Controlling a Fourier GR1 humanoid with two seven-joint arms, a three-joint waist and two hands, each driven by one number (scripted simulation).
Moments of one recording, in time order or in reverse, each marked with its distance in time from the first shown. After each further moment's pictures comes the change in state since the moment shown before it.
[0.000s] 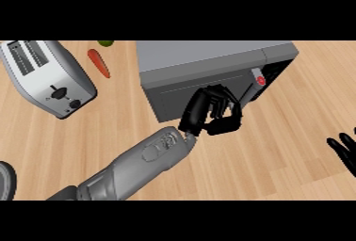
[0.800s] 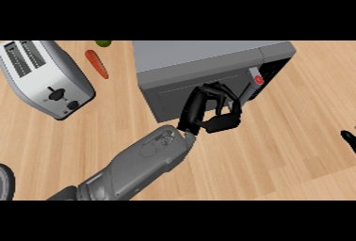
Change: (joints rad) left arm 0.003 0.000 0.011 0.004 0.193 -0.028 -0.125; right arm -0.035 -0.039 -0.039 -0.028 -0.089 -0.034 0.047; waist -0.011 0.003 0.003
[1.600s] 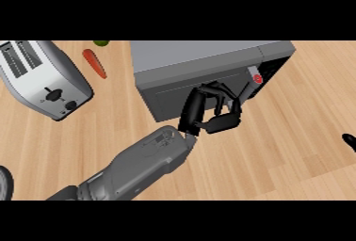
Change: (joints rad) left arm -0.005 0.000 -0.025 0.009 0.085 0.043 -0.127; right arm -0.022 -0.045 0.008 -0.037 -0.080 0.039 0.029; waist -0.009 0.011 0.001
